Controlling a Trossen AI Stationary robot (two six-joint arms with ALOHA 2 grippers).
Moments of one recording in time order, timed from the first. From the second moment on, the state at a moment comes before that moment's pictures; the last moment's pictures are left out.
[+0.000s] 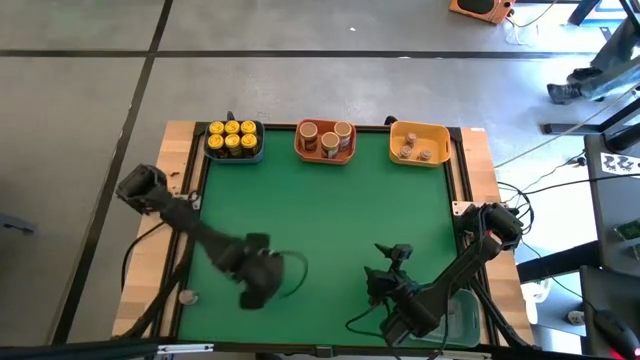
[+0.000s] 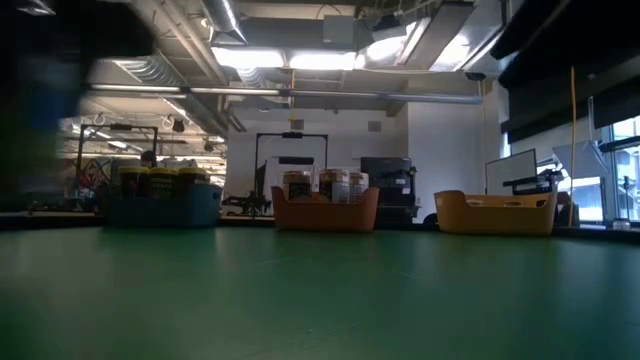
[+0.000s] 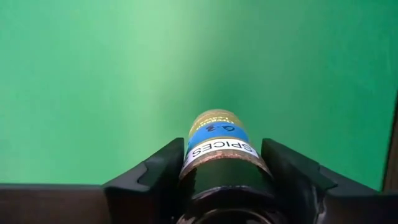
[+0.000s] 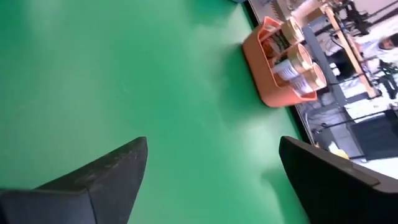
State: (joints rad) left arm -0.60 1.68 1.28 -0.99 -0.12 -0.62; right arm 0.80 1.98 1.55 -1.37 0.96 1.06
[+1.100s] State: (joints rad) left arm -0.20 2.11 1.74 -0.94 -0.11 -0.12; right arm 0.80 1.98 1.24 -1.30 0.93 1.31
